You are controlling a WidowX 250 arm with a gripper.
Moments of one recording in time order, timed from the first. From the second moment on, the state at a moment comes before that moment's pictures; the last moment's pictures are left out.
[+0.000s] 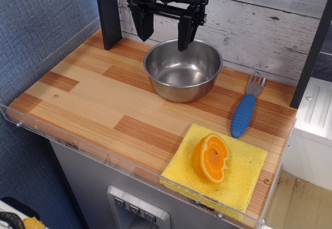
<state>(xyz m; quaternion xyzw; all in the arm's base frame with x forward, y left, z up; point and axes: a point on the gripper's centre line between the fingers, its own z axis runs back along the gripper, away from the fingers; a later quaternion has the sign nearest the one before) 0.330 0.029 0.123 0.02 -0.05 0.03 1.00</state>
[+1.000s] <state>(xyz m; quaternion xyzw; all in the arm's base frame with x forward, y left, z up) 0.346 -0.015 0.092 -0.02 -0.06 0.00 1.00</state>
